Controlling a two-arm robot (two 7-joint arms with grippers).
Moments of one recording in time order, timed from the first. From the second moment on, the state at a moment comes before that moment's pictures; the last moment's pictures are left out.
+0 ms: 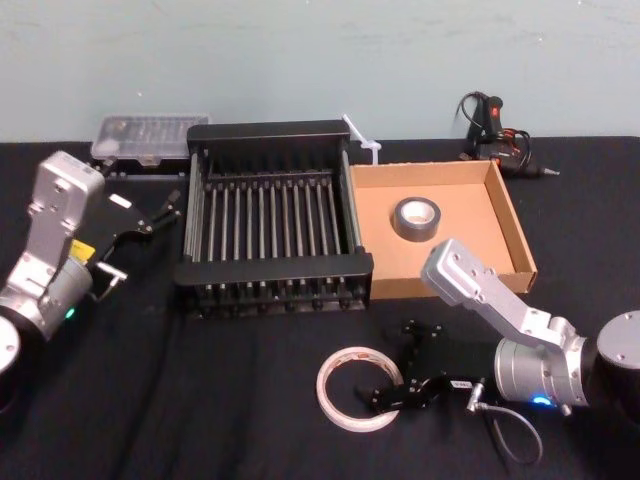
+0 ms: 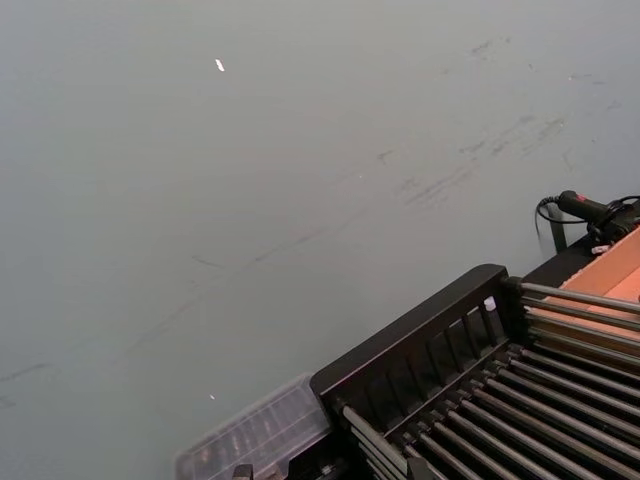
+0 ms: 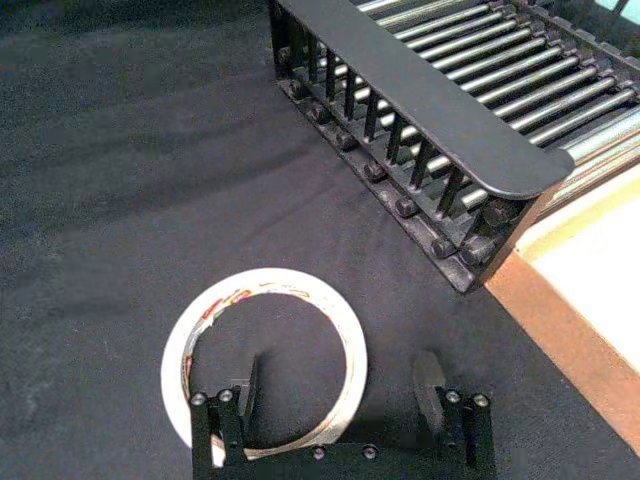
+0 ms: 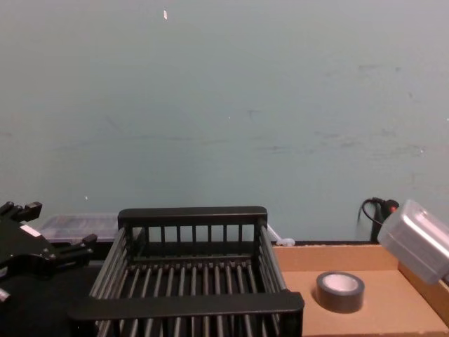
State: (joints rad) left arm -0.20 0.60 0.45 -1.41 -0.25 -0.12 0.03; right arm 0.25 0.61 -0.64 -1.58 0.29 0.37 0.61
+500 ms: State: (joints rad) left arm -0.20 0.60 0.45 -1.41 -0.25 -0.12 0.03; right arm 0.24 0.61 -0.64 -1.58 0.29 0.37 0.60
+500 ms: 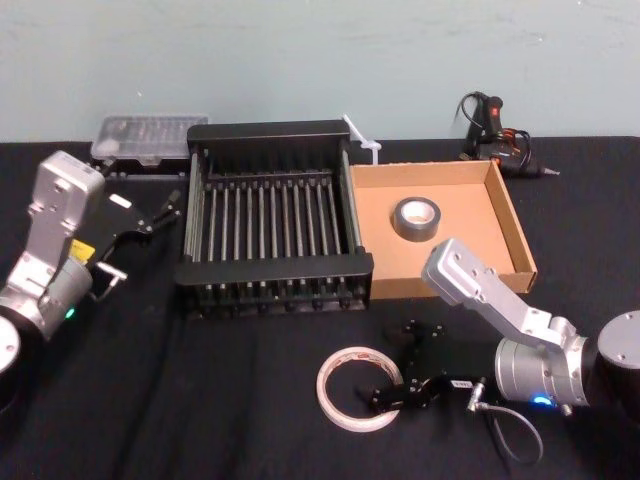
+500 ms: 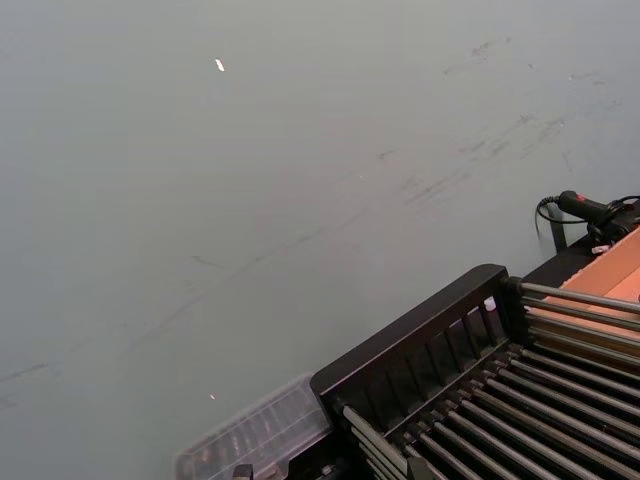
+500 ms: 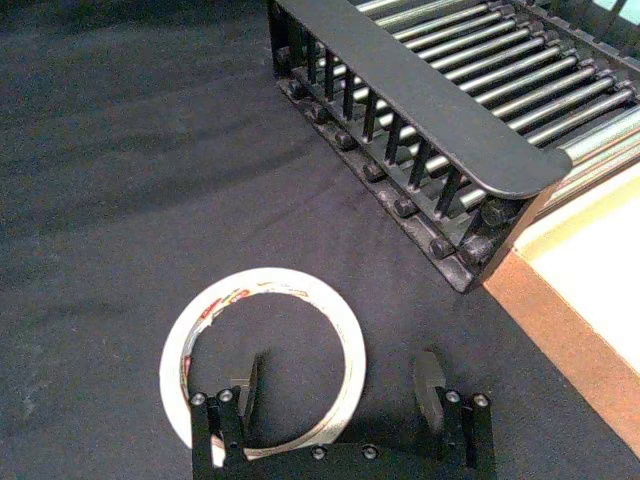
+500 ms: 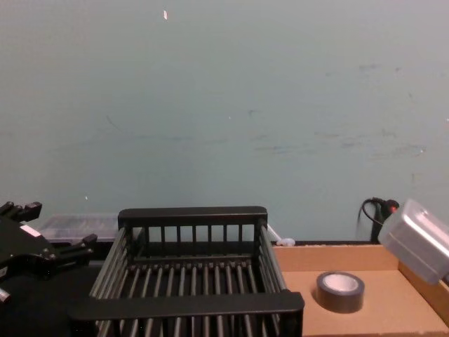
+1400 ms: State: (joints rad) left arm -0.20 0.60 0.45 -1.41 -0.25 -0.12 0.03; right arm 0.24 0.61 -0.64 -1.58 0.29 0.37 0.60
